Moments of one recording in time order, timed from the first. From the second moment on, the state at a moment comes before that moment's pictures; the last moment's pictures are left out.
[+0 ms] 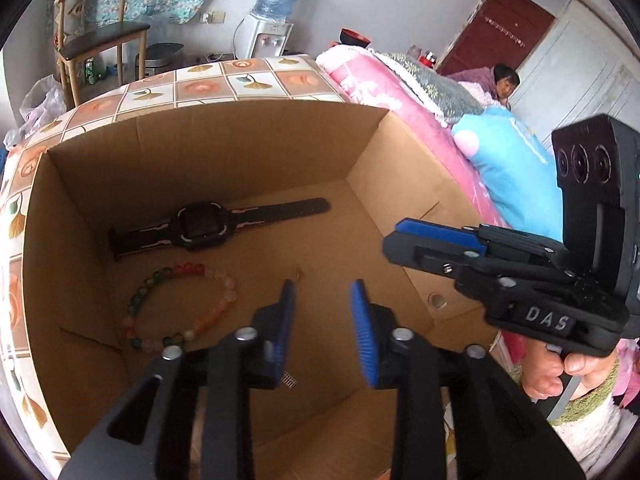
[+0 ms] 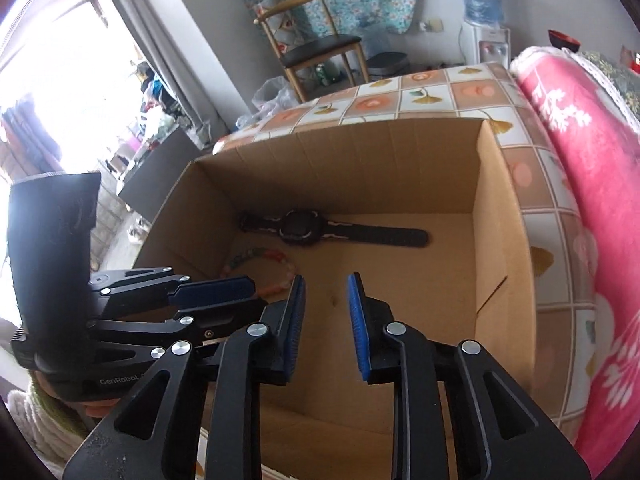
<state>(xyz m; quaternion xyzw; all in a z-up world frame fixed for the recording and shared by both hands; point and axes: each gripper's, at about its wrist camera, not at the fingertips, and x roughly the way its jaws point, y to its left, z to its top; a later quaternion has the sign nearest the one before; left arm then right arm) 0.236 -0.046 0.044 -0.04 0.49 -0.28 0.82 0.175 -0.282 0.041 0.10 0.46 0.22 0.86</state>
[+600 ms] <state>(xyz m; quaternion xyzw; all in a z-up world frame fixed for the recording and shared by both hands) 0.151 0.001 0.113 -0.04 0.37 -0.32 0.87 0.083 -0.347 0.113 0.16 0.33 0.25 0.90</state>
